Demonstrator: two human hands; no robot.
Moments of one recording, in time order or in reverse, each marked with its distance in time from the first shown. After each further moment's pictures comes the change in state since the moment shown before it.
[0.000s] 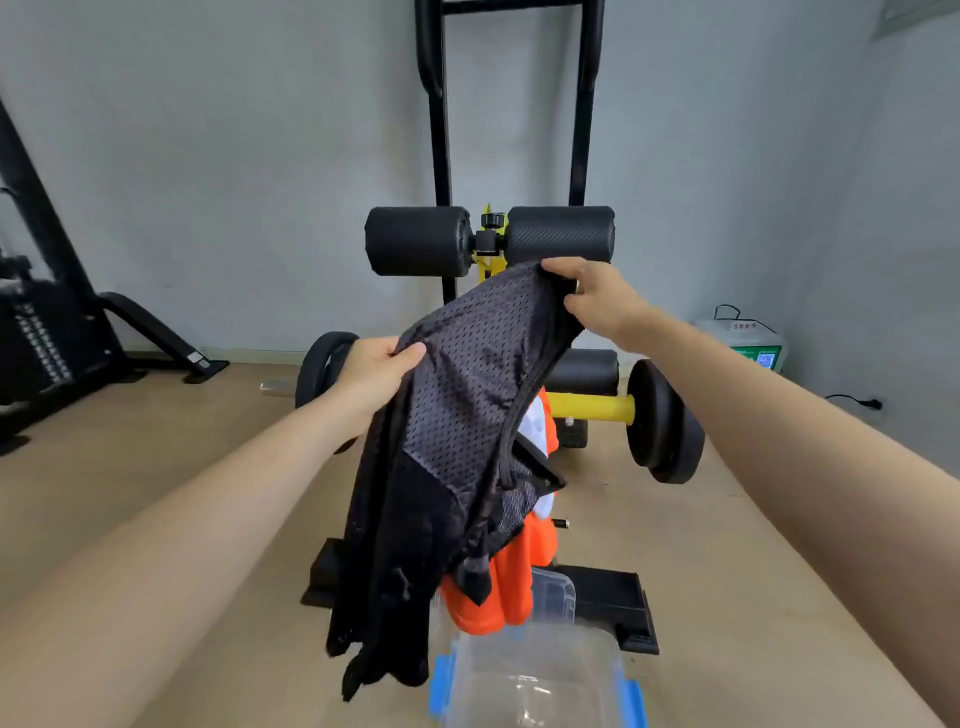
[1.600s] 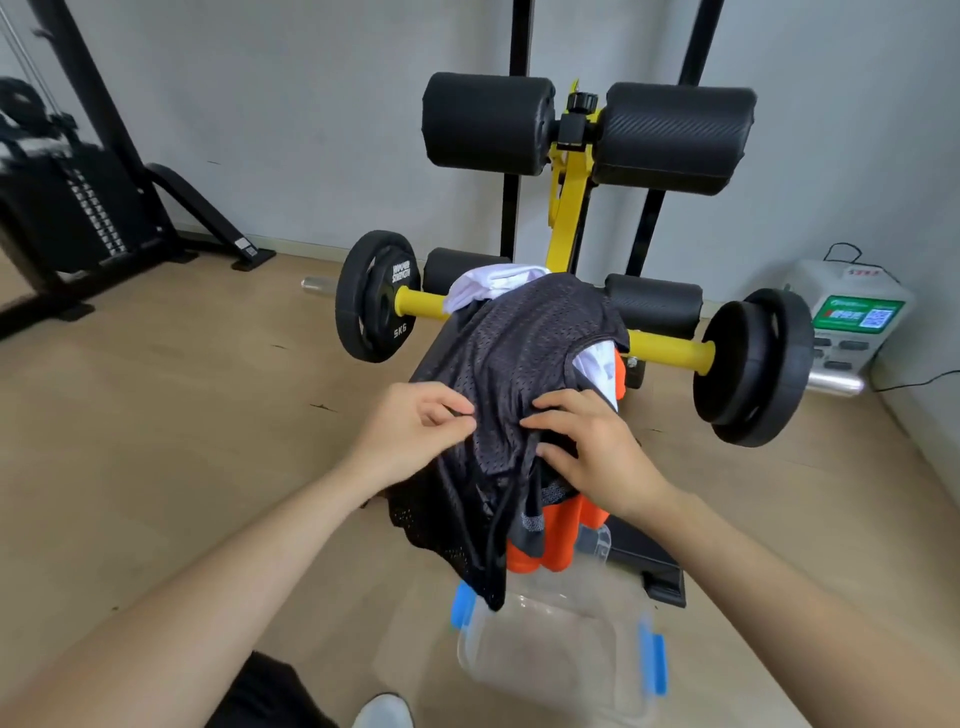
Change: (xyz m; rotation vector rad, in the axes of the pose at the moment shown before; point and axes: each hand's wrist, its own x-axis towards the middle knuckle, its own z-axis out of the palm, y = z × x) left_hand -0.056 -0.116 0.000 0.262 -0.089 -0.006; right_hand -0.111 0.099 0.162 -0.251 -0.202 -0.413
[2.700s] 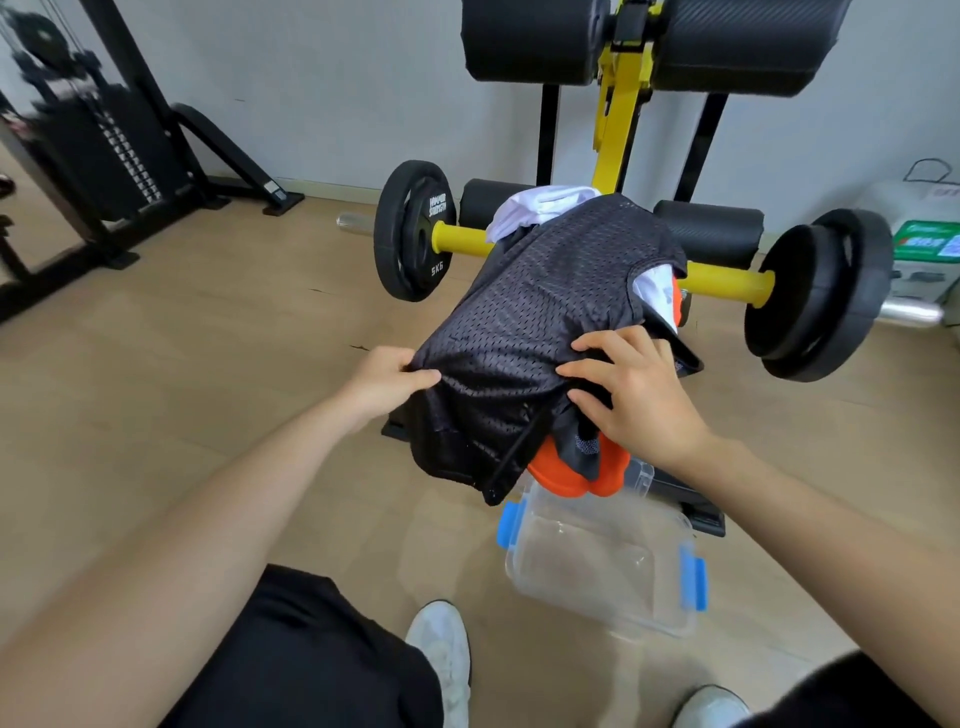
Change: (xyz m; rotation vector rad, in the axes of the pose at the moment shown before) left_hand -0.003 -0.081 -0.045 0.036 -0.073 -0.325; right_hand -0.013 -0.025 0.022 -0.256 0.069 -0.019
